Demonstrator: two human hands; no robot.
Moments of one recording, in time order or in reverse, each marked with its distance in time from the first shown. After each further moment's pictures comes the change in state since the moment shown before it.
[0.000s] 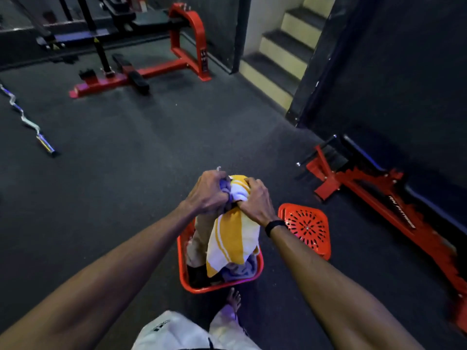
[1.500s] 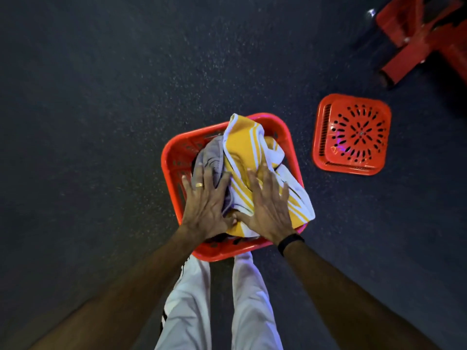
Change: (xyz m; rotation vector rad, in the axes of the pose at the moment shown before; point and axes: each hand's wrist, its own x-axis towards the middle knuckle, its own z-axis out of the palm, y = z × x) left_hand -0.014 -0.288 0.250 0.538 -0.406 -0.093; right_hand 0.004 0.219 0.293 -0.532 -0.417 0.096
